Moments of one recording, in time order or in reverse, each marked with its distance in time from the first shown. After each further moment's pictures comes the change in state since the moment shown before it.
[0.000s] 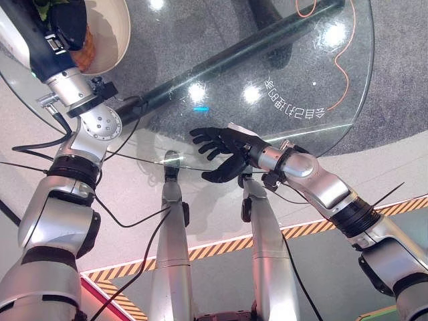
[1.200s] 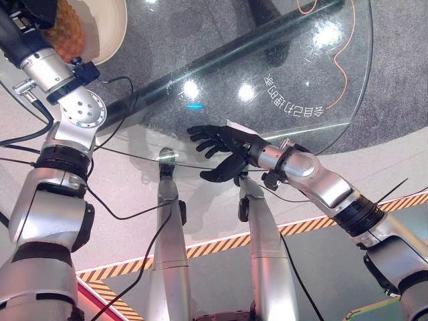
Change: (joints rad) left arm -0.048 0.029 0.026 0.037 -0.107 -0.039 -0.084; right arm -0.012 -0.029 0.047 -0.019 0.046 -0.038 -0.031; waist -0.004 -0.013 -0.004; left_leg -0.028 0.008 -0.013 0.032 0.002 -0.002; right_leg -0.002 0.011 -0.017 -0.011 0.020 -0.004
